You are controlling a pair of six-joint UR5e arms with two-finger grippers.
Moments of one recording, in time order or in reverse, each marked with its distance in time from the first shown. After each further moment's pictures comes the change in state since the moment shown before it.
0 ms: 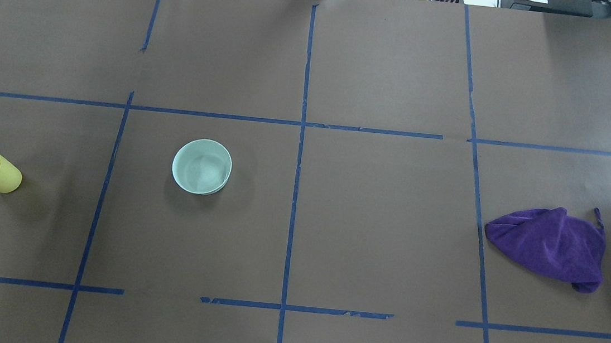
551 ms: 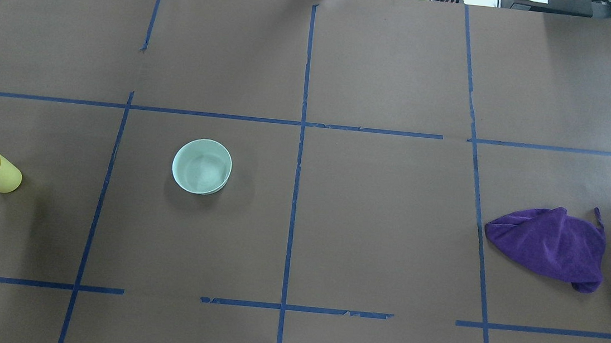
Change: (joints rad) left arm 0.246 0.168 -0.036 -0.049 0.264 -0.222; right arm 0.000 -0.012 0.000 0.002 -0.001 0.004
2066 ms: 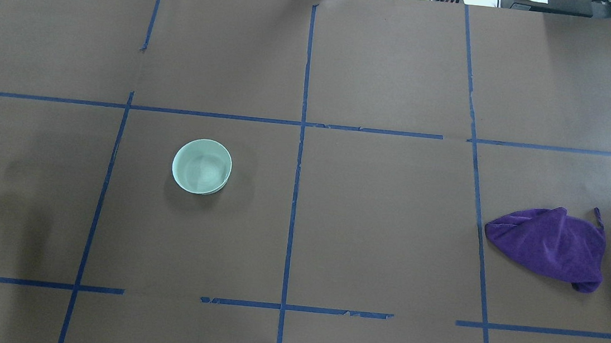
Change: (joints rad) left arm -0.206 0.070 -0.040 0.053 -0.273 0.414; right arm 0.000 -0.013 0.000 0.000 -0.003 0.001
